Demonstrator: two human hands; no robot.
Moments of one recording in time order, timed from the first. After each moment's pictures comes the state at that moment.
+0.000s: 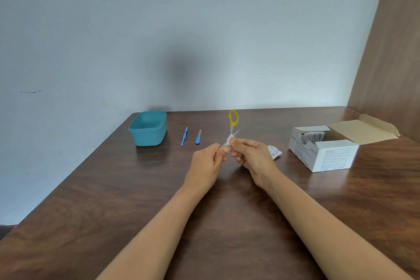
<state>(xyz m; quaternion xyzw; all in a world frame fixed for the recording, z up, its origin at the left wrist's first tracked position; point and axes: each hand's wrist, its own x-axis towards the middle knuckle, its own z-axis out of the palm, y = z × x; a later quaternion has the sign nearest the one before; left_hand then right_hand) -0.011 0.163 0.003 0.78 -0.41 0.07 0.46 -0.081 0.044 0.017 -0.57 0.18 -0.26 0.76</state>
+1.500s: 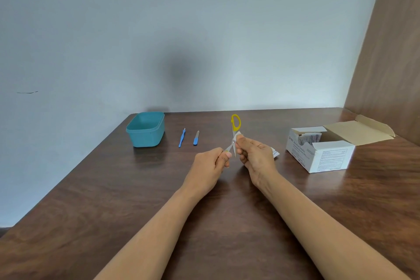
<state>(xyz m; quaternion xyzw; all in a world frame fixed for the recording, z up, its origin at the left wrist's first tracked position) -0.013 0.161 0.003 0.78 -0.45 0.05 0.44 -0.077 0.040 0.016 -0.51 0.23 -0.32 0.77</state>
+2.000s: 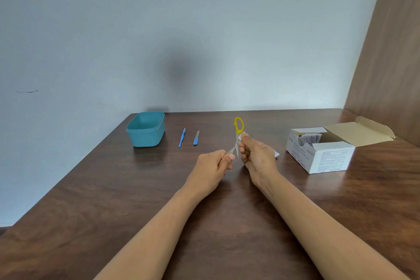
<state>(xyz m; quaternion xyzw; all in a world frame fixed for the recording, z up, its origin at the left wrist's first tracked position) -0.016 0.159 0.003 0.78 -0.46 0.03 0.43 -0.078 0.038 0.018 -0.47 0.23 -0.33 0.79</state>
